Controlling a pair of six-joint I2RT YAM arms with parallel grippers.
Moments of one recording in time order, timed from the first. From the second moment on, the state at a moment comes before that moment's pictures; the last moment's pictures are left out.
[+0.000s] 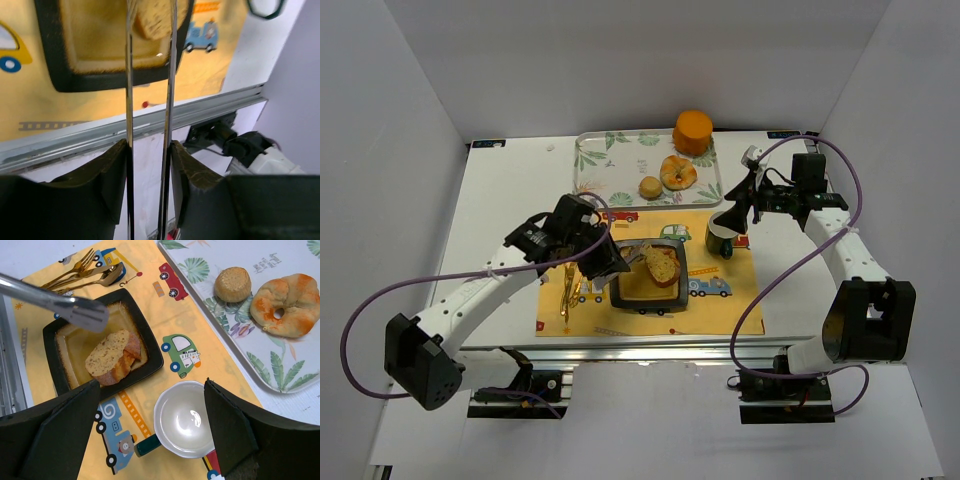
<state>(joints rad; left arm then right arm) -0.63 1.24 1.05 -0.75 0.27 -0.95 0.03 1.45 1.14 -0.41 -1.07 -0.55</state>
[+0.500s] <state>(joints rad) -0.17 1.32 1.18 -0.68 -0.09 -0.50 0.03 1.45 1.14 -0.41 -1.08 -0.56</state>
